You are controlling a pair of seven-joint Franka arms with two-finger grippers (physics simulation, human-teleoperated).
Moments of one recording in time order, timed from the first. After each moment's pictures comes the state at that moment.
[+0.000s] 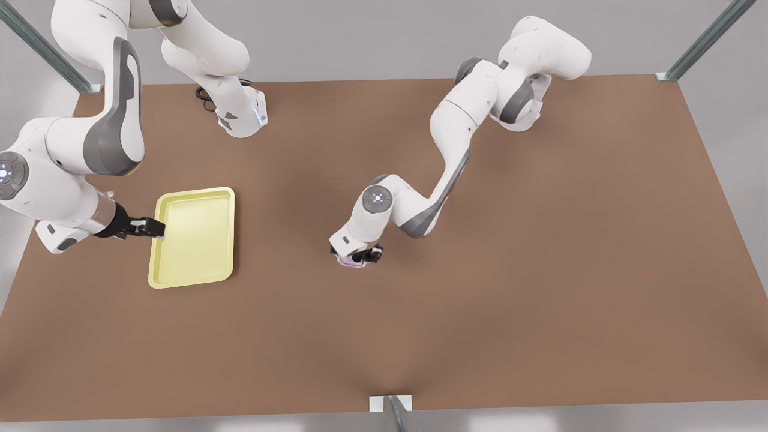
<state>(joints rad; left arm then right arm) -0.83 1.08 0.03 -0.86 -0.12 2.24 -0.61 -0.16 0.21 0.13 -1.50 -0.01 1.64 0.02</state>
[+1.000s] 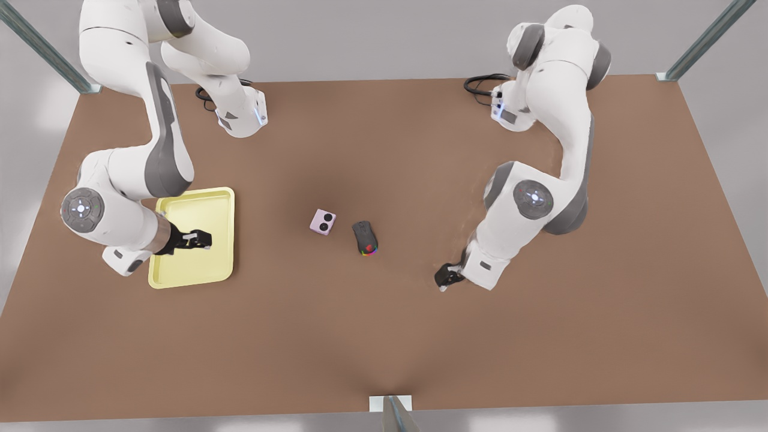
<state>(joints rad) -0.28 0.57 -0.05 -1.11 -0.10 1.92 -0.63 -0.03 0.33 0.16 -1.52 0.00 1.72 -0.02</state>
